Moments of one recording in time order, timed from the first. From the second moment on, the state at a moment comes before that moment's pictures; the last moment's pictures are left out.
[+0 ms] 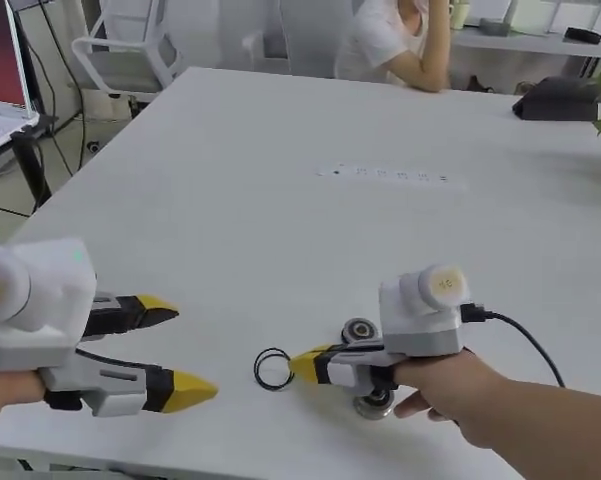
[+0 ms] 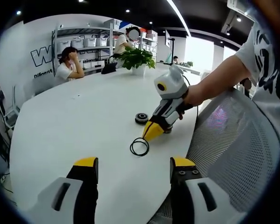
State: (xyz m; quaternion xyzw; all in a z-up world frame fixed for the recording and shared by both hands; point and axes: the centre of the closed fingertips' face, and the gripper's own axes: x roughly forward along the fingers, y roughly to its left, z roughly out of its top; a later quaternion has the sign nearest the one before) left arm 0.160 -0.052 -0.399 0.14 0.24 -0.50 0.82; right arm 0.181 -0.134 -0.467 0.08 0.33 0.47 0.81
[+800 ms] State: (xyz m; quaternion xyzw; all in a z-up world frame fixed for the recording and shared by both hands) left arm 0.179 -0.079 -0.395 0.16 0.24 -0.52 0.80; right arm 0.192 -0.165 -0.424 0.07 0.26 0.48 0.83
